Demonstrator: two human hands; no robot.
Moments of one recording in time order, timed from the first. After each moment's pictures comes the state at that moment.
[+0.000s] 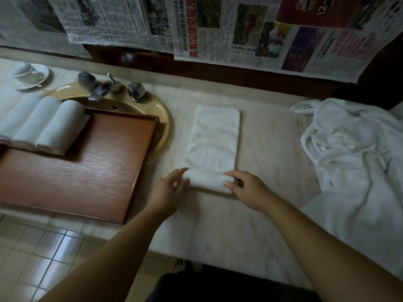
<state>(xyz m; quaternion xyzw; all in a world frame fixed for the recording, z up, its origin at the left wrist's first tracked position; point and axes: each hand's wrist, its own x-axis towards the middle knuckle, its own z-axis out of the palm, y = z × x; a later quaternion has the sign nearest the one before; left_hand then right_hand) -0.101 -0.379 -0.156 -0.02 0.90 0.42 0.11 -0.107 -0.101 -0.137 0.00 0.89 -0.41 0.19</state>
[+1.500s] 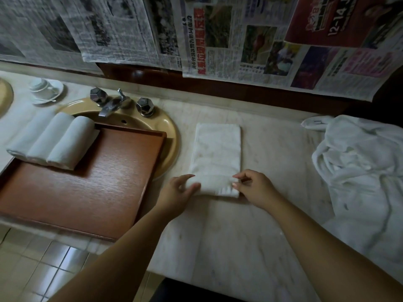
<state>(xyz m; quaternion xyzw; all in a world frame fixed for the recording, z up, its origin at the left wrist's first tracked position) -0.147 -0.375 -0.139 -0.07 0.89 0.44 0.14 -0.162 -0.103 -0.131 0.08 0.87 -0.47 0.14</state>
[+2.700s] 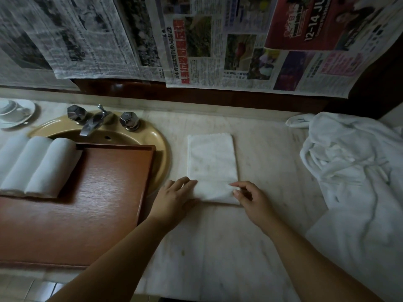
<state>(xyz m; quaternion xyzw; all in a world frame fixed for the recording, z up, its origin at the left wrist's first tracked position) -0.181 -0.395 -0.172 0.26 0.94 0.23 -0.05 -0.129 -0.115 -0.155 0.13 0.79 -0.60 0.05</state>
